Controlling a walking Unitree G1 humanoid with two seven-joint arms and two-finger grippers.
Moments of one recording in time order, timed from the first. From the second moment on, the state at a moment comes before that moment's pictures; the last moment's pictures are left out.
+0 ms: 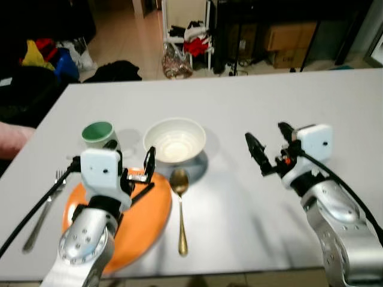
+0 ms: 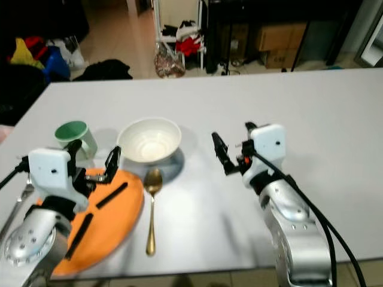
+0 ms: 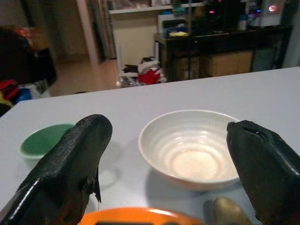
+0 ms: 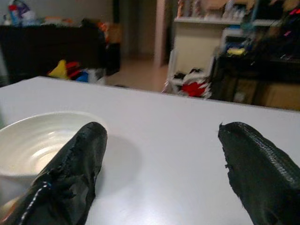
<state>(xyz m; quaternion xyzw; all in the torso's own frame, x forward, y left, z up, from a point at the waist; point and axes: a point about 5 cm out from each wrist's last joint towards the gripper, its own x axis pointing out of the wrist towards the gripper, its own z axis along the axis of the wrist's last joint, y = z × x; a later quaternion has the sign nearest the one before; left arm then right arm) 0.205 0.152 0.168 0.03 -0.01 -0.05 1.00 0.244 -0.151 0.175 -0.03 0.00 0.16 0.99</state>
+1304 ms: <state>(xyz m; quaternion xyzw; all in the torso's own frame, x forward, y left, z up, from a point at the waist) 0.188 0.166 0.156 0.08 0.01 -0.02 1.00 0.215 -0.132 0.142 -0.01 0.04 0.24 0.97</state>
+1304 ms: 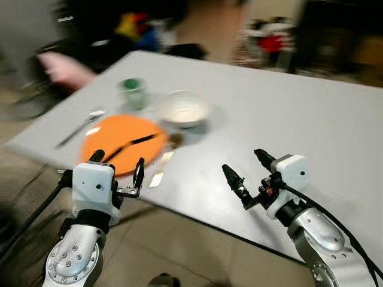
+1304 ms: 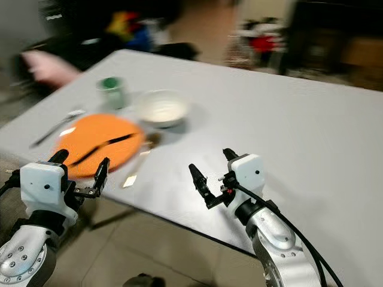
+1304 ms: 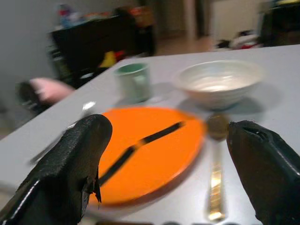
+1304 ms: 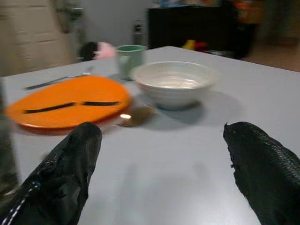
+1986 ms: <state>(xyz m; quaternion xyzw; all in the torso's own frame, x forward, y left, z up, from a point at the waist) 0.178 0.165 0.159 0.09 0.01 -0.01 1.00 0.221 -0.128 0.139 -0.02 0.04 0.26 0.96</state>
